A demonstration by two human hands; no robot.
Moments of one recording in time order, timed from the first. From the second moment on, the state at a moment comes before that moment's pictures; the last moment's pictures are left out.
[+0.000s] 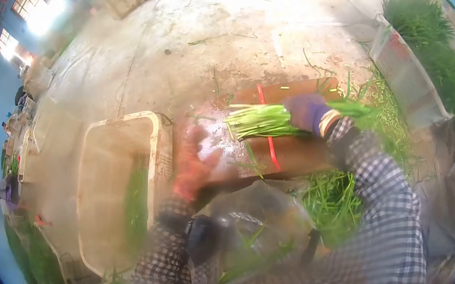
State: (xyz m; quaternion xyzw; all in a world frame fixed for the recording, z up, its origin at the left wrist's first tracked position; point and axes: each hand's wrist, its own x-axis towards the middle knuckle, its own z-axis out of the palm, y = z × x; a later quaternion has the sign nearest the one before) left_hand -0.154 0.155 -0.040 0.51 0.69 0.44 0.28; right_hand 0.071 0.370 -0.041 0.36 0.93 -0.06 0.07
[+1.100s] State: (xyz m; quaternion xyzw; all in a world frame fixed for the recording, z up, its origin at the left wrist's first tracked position) left_hand -0.092 0.310 -0.199 0.66 0.71 0.16 0.21; right_hand 0.056 0.377 -0.162 0.22 0.97 -0.07 -0.09
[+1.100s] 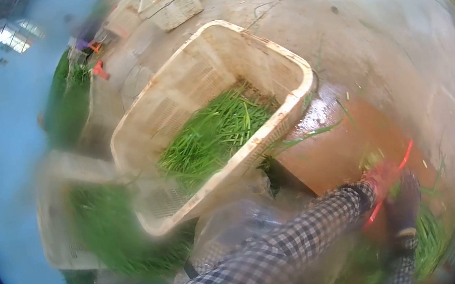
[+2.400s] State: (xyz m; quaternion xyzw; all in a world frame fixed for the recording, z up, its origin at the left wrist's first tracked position) left_hand -0.450 -0.345 -0.305 0.00 0.99 -0.06 0.16; right_hand 0.068 0.198 -0.130 0.39 0.89 -0.22 0.06
